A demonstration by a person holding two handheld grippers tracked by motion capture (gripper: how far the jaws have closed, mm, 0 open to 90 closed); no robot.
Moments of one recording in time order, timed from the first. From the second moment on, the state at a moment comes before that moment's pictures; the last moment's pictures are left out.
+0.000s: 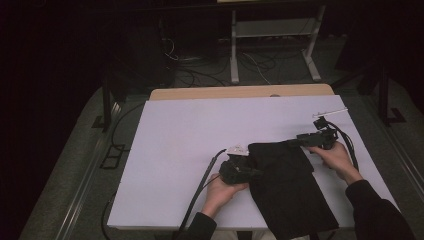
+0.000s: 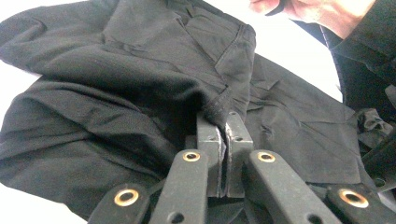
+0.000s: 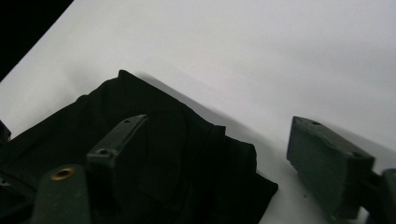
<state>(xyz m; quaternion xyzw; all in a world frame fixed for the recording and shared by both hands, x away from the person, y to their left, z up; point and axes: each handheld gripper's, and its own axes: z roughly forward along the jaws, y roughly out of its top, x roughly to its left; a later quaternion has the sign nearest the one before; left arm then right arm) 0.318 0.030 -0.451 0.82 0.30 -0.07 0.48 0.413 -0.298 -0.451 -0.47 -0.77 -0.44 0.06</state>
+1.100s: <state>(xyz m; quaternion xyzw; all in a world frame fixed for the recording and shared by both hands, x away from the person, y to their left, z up) 0.317 0.032 -0.454 0.82 0.30 -0.08 0.48 0.406 -0.277 -0.440 -0.45 -0.77 -0.44 0.06</state>
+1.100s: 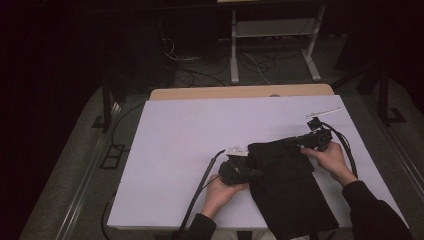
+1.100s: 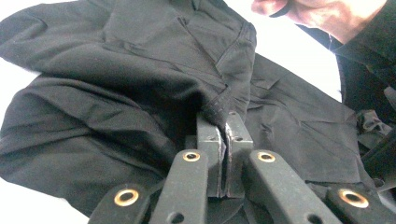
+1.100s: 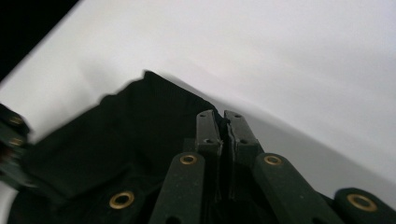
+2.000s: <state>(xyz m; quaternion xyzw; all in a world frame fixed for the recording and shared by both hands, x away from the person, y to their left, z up) 0.315 0.031 -0.456 0.83 0.29 -0.08 0.48 0.347 -0.283 -0.398 -0.44 -0.71 -0.54 0.08</state>
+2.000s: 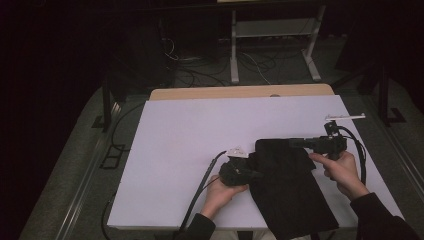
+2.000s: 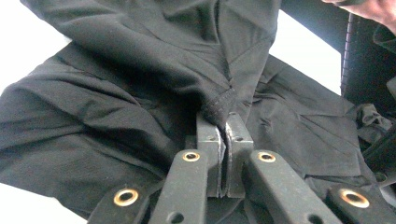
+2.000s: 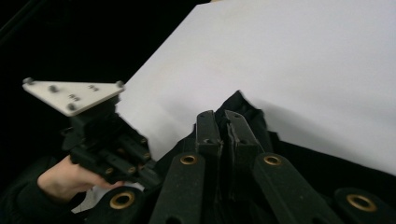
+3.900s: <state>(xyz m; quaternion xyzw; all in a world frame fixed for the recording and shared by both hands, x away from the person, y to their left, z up) 0.324 0.062 -0.411 0.78 0.32 0.04 0.53 0.257 -0.308 -0.424 -0.36 -0.77 -0.50 0.18</state>
